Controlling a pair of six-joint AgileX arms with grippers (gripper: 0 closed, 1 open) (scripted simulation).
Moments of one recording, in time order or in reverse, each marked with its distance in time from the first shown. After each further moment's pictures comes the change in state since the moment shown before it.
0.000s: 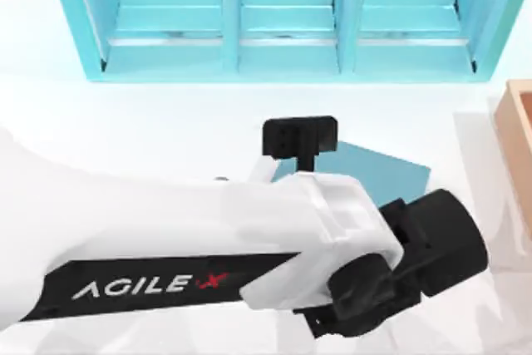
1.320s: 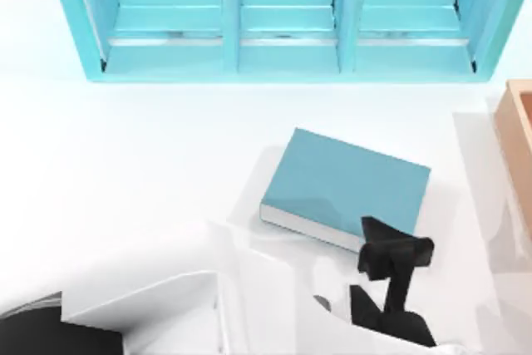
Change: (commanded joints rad) left arm -0.243 0.370 0.122 0.078 -0.258 -0.291; right arm 0.000 0.000 0.000 0.000 0.000 0.000
